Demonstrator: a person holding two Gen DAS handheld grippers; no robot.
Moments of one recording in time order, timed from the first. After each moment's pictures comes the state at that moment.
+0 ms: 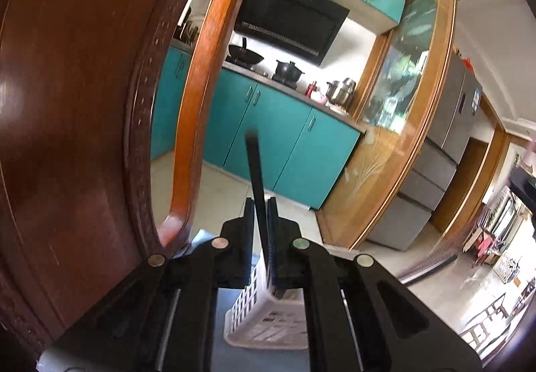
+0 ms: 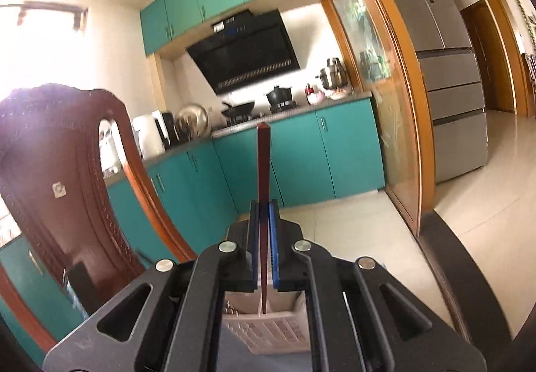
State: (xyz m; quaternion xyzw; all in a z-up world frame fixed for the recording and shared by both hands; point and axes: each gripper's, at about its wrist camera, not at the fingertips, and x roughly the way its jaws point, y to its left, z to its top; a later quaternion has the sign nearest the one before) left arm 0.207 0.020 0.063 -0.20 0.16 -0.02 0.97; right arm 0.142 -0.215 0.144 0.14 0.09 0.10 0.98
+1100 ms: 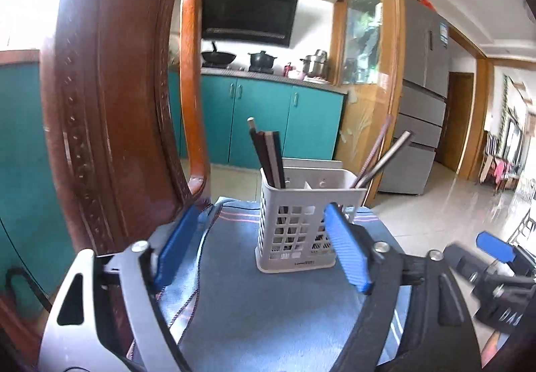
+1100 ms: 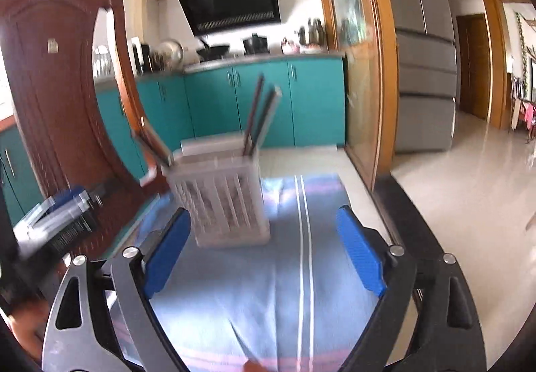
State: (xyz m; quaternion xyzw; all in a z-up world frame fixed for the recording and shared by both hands) left arm 0.069 0.005 0.029 -0.05 0.15 -0.04 0.99; right arm 0.048 -0.201 0.012 0.05 0.22 0.03 0.97
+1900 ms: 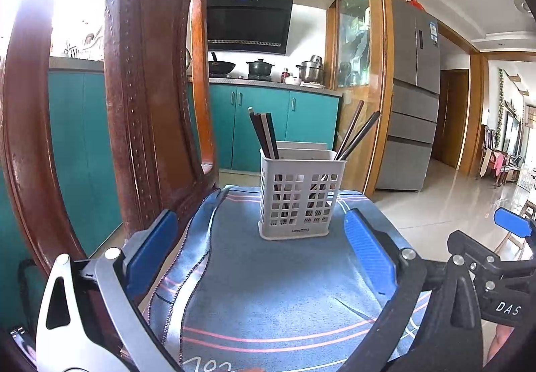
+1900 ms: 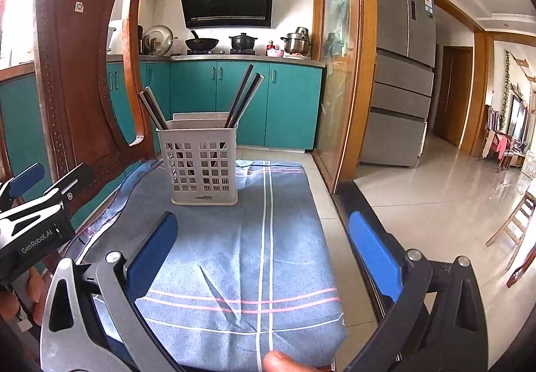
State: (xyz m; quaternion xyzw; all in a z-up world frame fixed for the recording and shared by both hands) left arm -0.012 0.005 0.013 -0.03 0.14 -0.04 0.99; right arm -0.023 -0.187 0.000 -0.02 0.20 -0.03 0.98
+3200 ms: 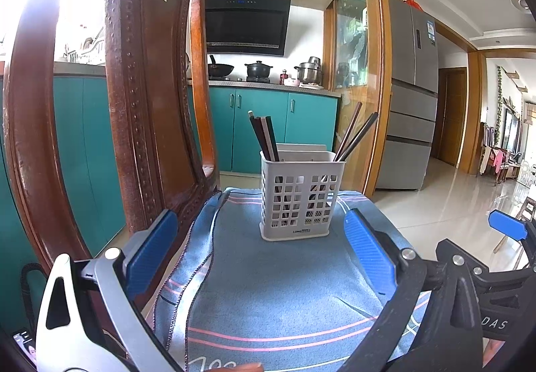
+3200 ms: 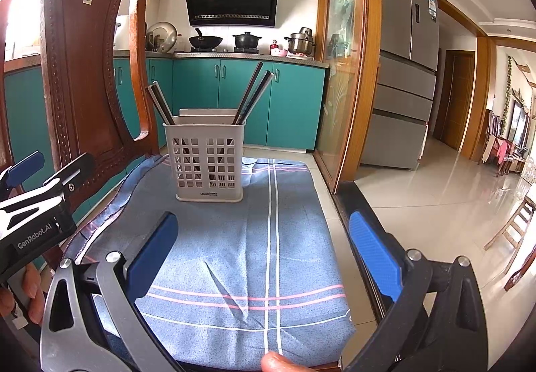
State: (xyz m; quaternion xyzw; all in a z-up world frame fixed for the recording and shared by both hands) left arm -0.020 0.004 0.017 -0.03 0.13 -0.03 0.99; right arm -0.021 -0.175 -0.006 -0.03 0.20 -0.03 0.98
